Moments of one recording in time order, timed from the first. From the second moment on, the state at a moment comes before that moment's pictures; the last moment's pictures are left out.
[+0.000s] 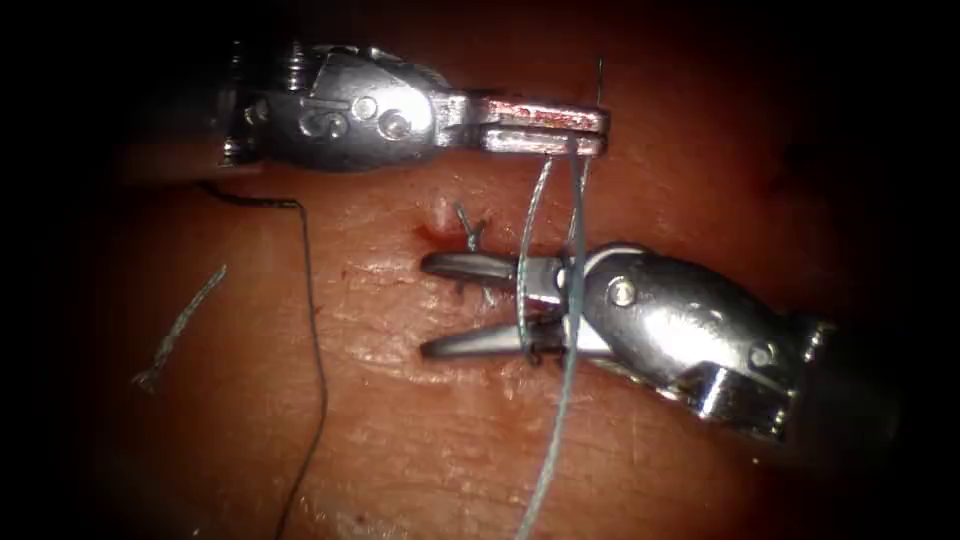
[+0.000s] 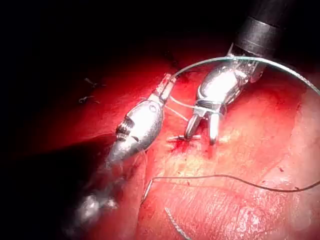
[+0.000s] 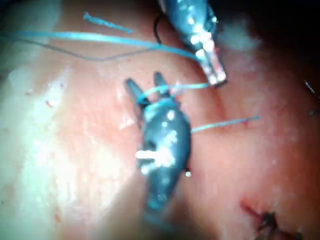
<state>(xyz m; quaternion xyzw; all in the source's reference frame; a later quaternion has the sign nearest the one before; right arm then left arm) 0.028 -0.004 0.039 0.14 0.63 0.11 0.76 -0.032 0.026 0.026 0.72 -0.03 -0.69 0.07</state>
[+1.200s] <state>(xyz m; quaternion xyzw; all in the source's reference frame) 0.026 -0.003 0.038 0.17 0.73 0.24 0.62 -0.028 0.025 0.031 0.75 -0.01 -0.66 0.05</state>
